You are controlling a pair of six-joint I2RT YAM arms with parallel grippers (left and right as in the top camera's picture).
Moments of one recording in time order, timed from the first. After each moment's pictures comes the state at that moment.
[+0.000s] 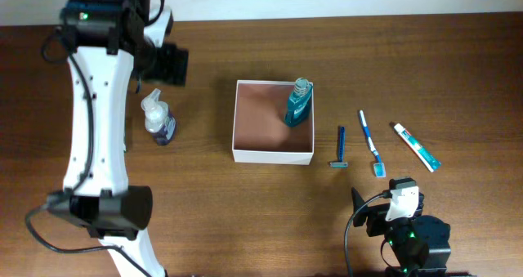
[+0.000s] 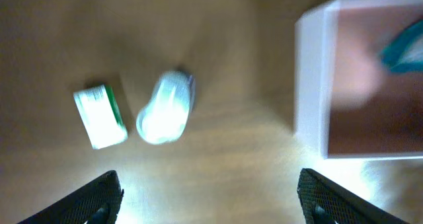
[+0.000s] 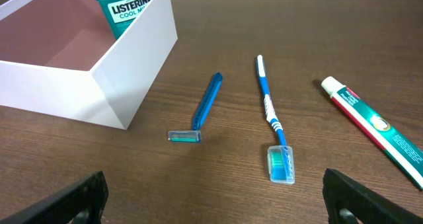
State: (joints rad) left arm -0.09 2.03 2.40 -1.68 -0.01 0.03; right arm -0.01 0.02 0.16 -0.58 -0.17 -0.03
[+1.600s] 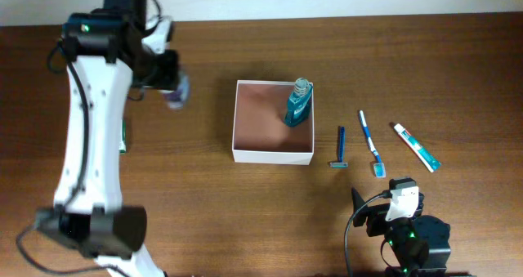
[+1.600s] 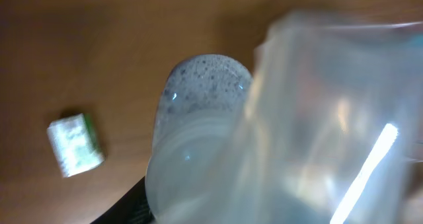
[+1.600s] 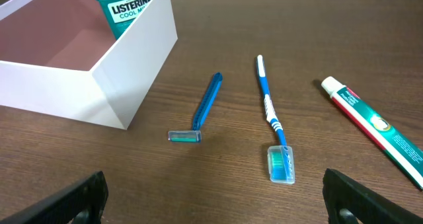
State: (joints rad) left arm -0.14 1.88 2.21 -1.50 0.06 0.00; right arm -0.01 0.02 0.16 -0.58 -0.17 -0.03
